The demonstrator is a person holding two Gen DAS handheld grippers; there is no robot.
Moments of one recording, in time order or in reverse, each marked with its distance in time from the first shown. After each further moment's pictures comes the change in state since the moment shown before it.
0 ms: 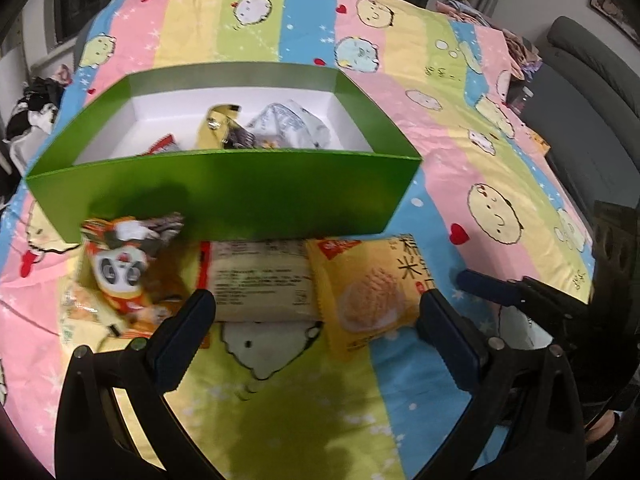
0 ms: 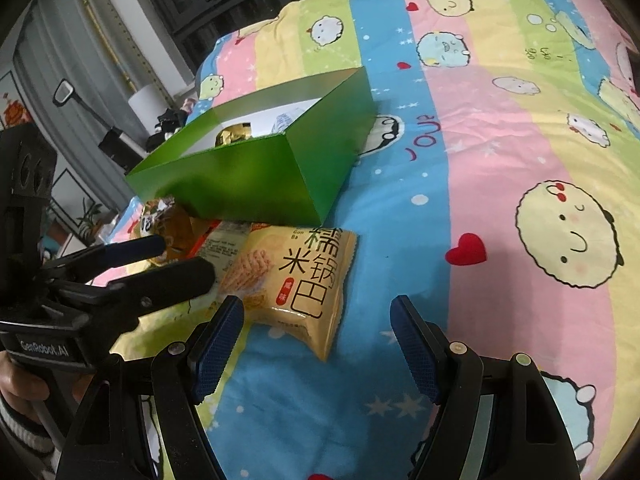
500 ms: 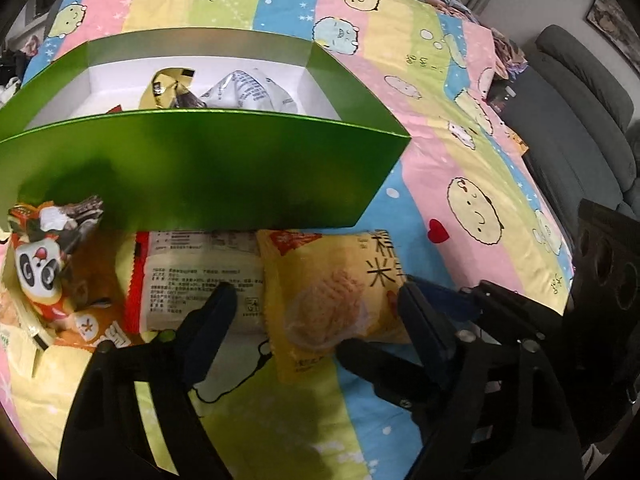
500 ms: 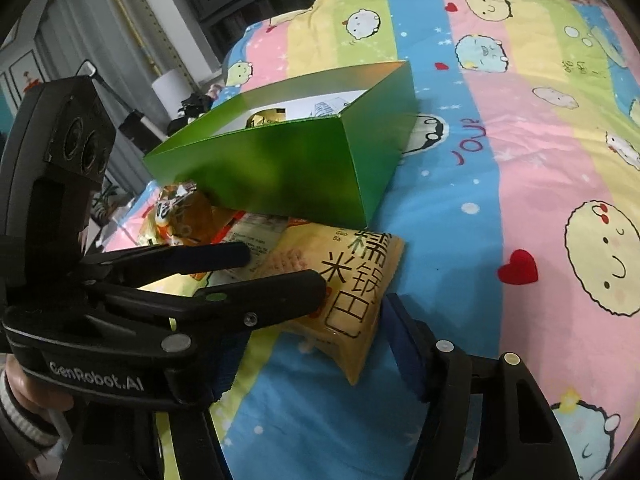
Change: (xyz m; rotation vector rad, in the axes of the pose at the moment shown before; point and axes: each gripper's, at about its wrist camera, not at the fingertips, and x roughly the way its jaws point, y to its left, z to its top) left arm 0.028 -0.004 0.004 -0.039 0.053 -0.137; right arm 0.018 0.015 0.004 -0.071 0.010 0.059
